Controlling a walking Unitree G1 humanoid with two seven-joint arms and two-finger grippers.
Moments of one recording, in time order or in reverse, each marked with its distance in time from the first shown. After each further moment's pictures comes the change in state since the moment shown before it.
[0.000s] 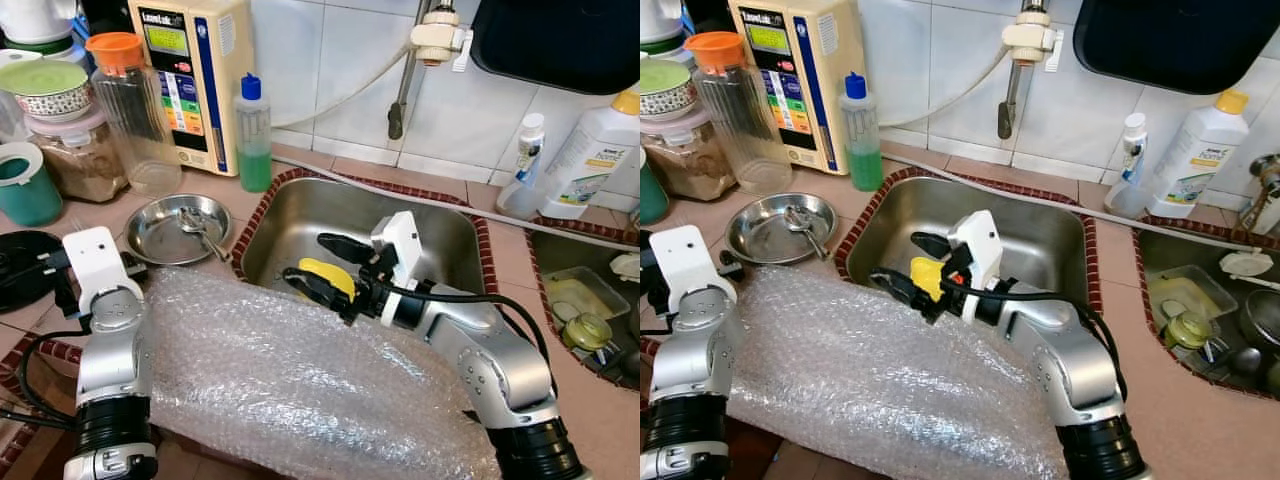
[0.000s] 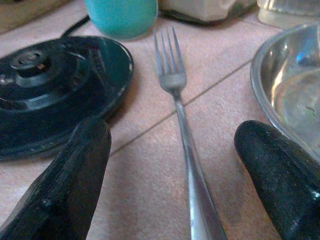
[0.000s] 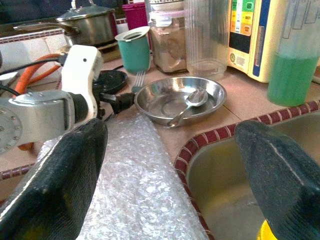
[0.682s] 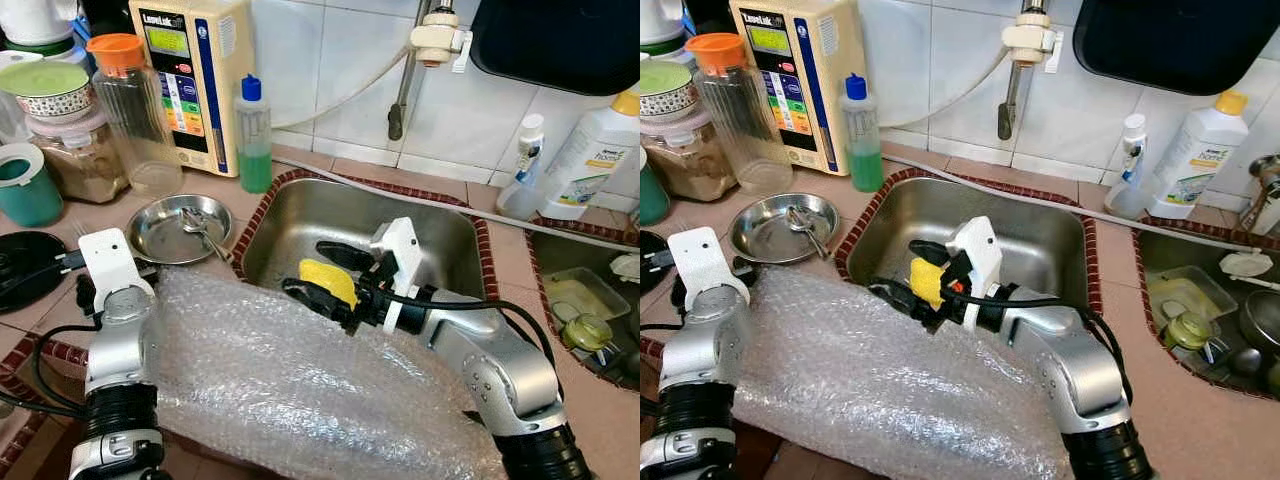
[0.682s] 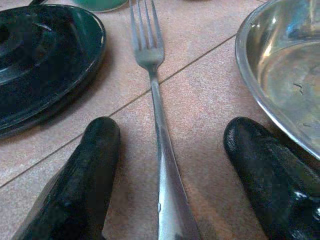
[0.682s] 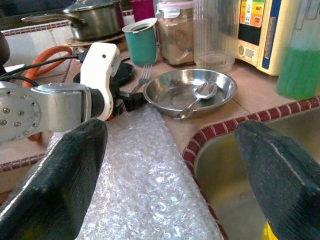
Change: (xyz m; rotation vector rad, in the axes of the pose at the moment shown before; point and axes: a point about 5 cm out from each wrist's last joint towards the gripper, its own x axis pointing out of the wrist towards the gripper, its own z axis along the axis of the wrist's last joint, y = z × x) left arm 0.003 -0.011 -0.004 -0.014 0.099 -0.039; right arm -0.004 0.005 -0.002 0.003 0.031 0.018
